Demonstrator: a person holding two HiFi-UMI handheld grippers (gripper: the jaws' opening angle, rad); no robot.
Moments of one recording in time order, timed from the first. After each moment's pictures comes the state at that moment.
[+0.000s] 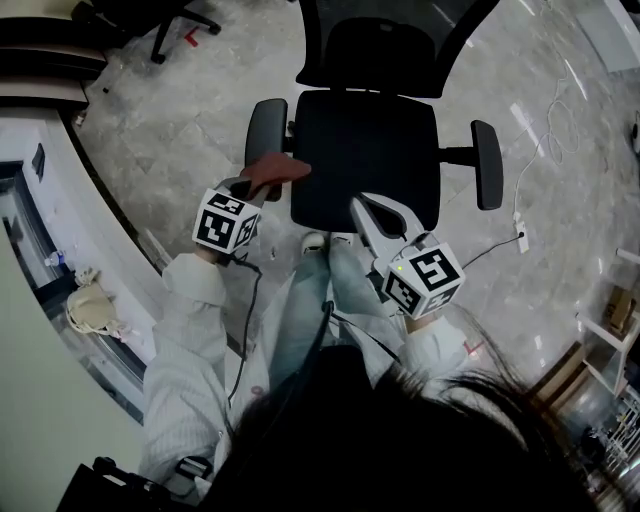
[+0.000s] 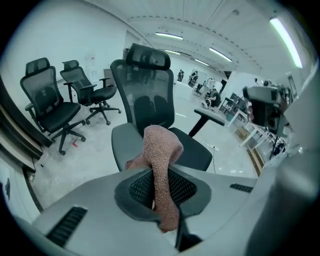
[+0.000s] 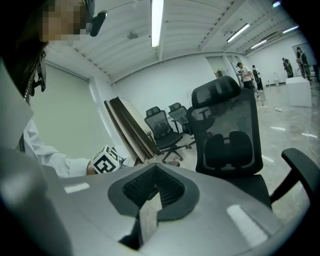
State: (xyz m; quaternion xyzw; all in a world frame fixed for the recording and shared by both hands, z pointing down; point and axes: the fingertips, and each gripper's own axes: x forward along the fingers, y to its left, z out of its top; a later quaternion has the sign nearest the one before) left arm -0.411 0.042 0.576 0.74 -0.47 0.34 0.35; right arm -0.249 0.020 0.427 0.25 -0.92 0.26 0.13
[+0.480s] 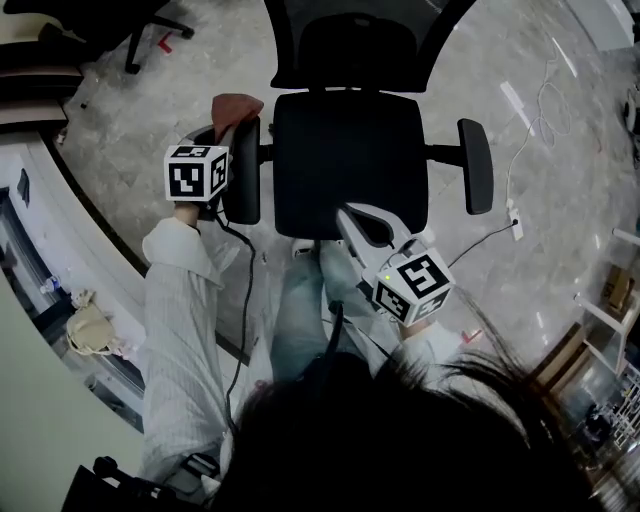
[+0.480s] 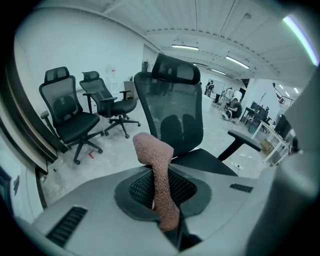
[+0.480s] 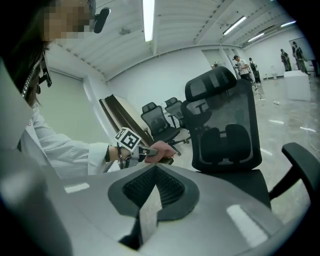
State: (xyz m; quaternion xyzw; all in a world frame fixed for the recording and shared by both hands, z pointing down) left arm -0.476 -0.116 0.571 0.69 -0.58 0.29 0.31; right arm -0.243 -0.015 0.458 0.24 -0.91 0.29 0.15
